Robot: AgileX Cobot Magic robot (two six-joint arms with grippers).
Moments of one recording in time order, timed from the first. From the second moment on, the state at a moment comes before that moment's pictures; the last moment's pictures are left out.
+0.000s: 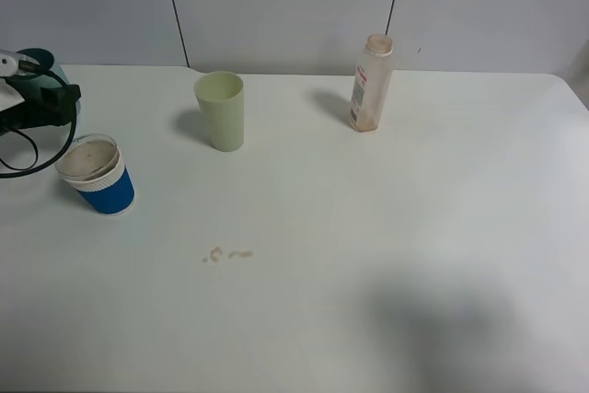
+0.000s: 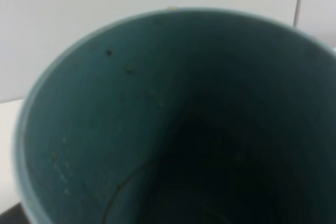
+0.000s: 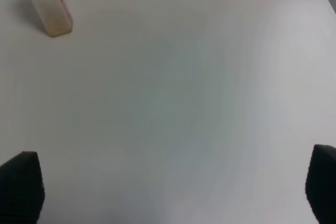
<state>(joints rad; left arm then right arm) 0.41 2.10 -0.77 0.68 -1.12 -0.16 -0.01 0.00 -0.50 0.01 1.06 0.05</state>
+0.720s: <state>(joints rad) 0.41 2.26 -0.94 0.70 -1.12 -0.21 -0.01 0.00 -0.50 0.01 1.06 0.05</state>
